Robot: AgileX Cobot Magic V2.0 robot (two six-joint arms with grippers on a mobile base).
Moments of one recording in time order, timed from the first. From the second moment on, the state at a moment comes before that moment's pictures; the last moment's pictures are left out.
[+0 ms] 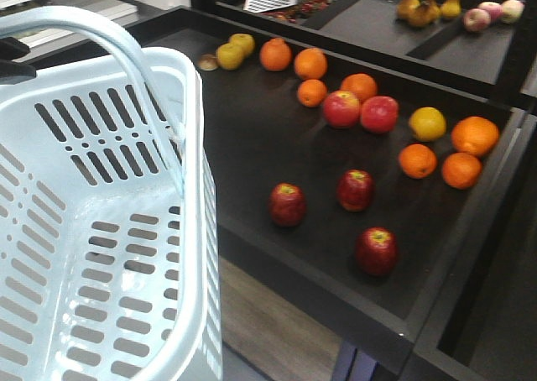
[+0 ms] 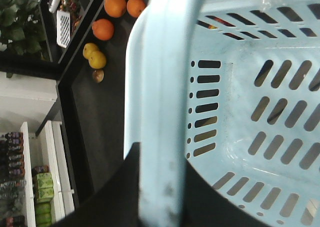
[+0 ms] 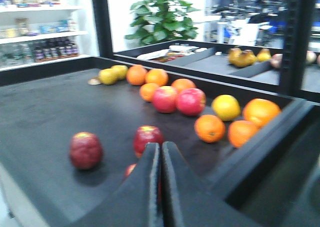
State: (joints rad) left arm -0.83 1.13 -1.61 0.38 1.29 0.68; right arm 0.09 -0.01 0.03 0.01 0.09 -0.02
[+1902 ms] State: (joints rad) left arm -0.83 1.13 -1.61 0.38 1.29 0.68; right arm 0.09 -0.01 0.03 0.01 0.09 -0.02
